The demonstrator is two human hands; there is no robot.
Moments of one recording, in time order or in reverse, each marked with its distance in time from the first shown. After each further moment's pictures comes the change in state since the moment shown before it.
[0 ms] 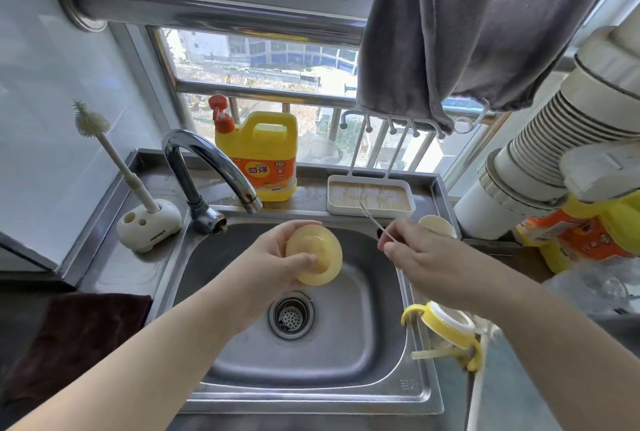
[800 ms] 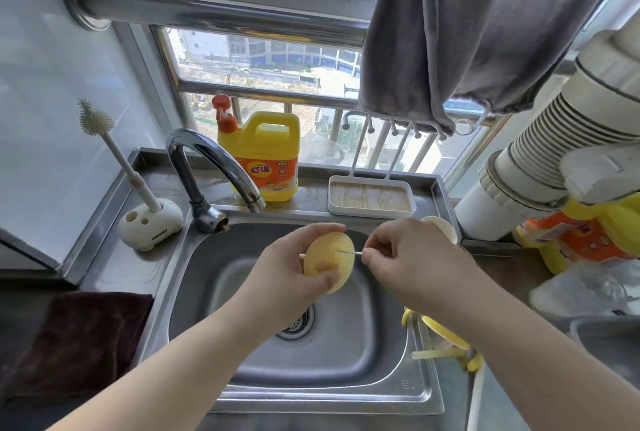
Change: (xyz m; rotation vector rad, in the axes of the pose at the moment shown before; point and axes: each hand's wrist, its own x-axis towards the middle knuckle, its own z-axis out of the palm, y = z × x) left_hand -0.007 -0.008 0.014 0.337 0.070 0.305; right_hand -0.002 -0.022 0.017 -0.129 0.264 -0.102
